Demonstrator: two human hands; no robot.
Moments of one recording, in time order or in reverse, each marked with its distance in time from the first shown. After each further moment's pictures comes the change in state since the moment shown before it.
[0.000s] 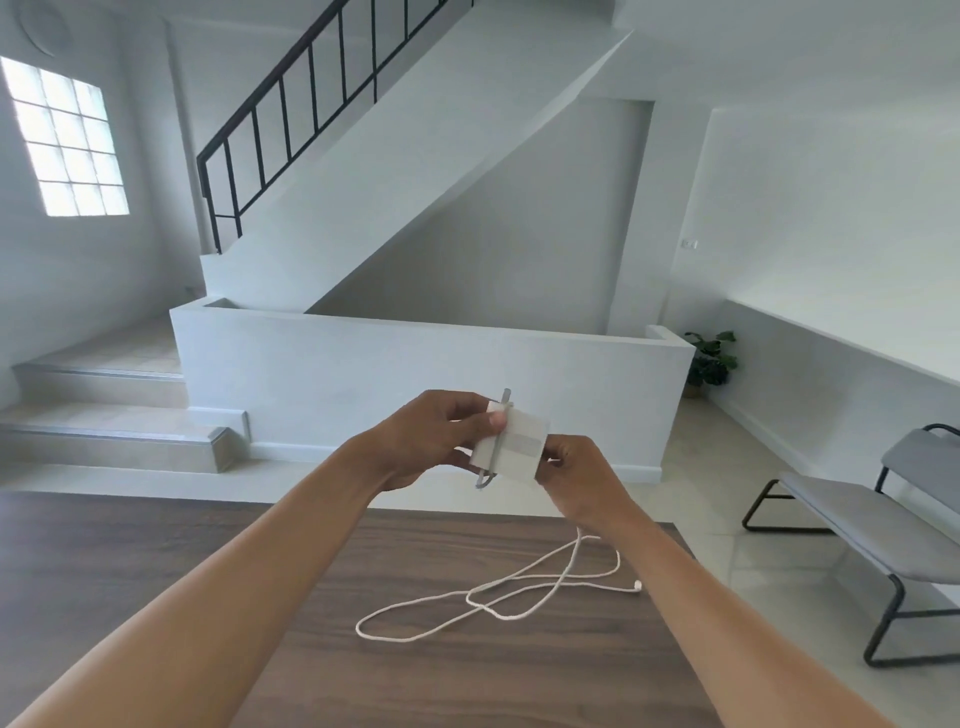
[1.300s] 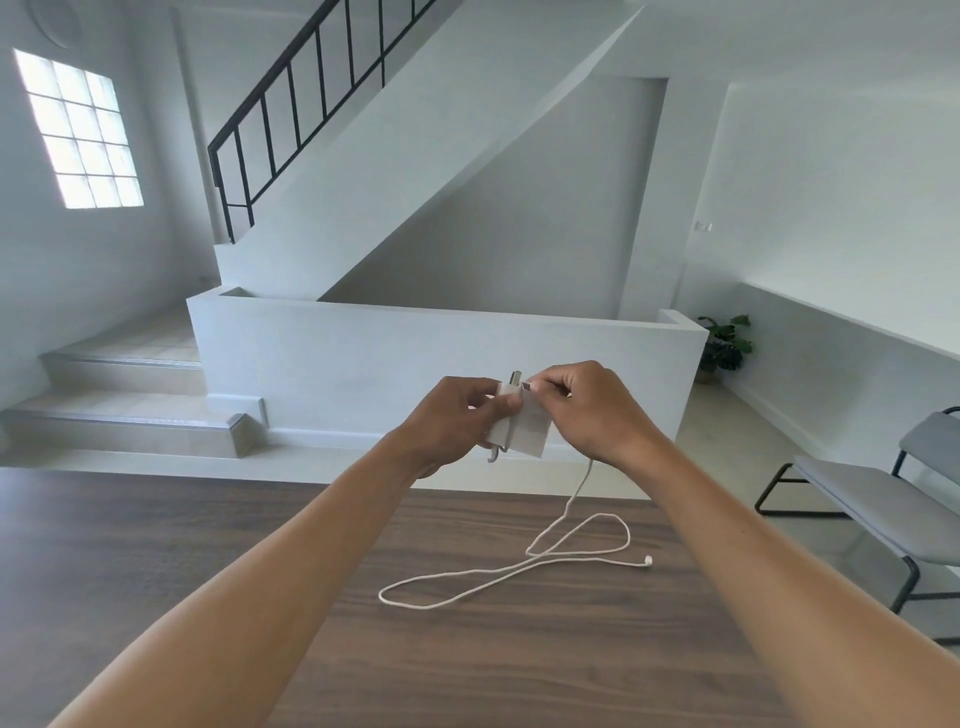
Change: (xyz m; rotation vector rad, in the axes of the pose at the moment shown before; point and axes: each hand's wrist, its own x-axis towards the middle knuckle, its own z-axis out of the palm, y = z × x) left_hand -0.008 -0.007 0.017 0.183 0.197 0.058; right_hand -0.006 -0.071 -0.024 -0.294 0.078 -0.095
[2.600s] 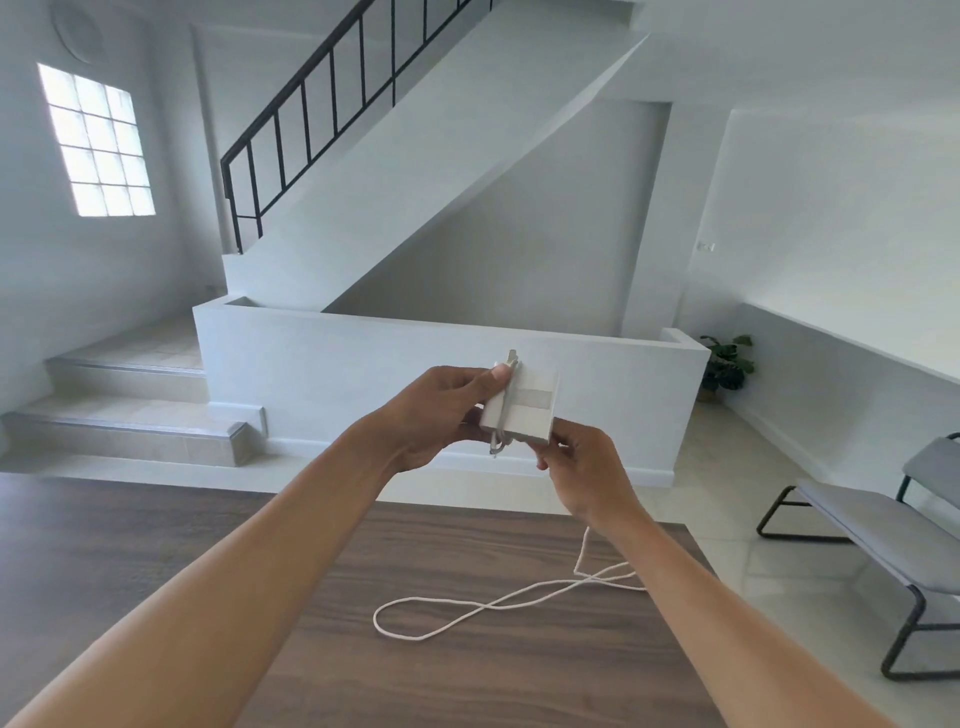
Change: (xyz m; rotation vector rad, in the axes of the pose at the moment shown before) left_hand -0.007 0.036 -0.019 -0.284 -0.128 -0.046; right_hand -0.017 0.031 0.036 0.236 0.086 0.017
